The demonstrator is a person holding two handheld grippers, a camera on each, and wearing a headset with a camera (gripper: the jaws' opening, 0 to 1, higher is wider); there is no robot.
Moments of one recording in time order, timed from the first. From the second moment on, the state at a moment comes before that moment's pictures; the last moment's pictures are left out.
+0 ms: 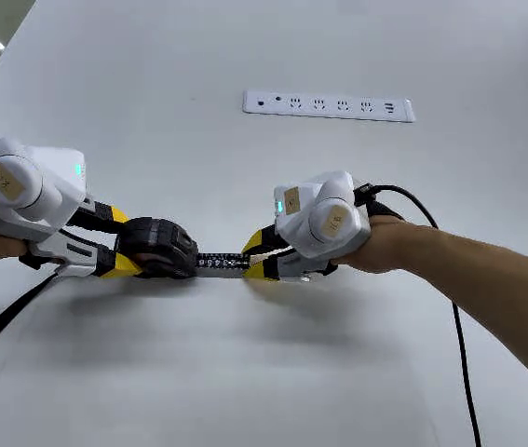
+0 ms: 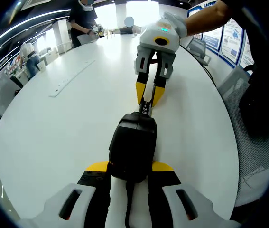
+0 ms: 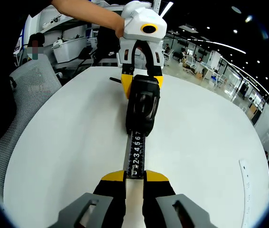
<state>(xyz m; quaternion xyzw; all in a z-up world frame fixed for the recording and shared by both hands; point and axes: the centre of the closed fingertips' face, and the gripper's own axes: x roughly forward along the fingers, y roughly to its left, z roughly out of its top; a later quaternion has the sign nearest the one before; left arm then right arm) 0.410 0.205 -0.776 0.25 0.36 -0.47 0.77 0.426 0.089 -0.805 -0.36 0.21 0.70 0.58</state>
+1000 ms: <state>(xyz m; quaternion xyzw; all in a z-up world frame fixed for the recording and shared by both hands) 0.410 0.203 -0.776 0.25 0.36 -0.47 0.77 0.434 0.046 -0.805 -0.37 0.22 0.68 0.59</state>
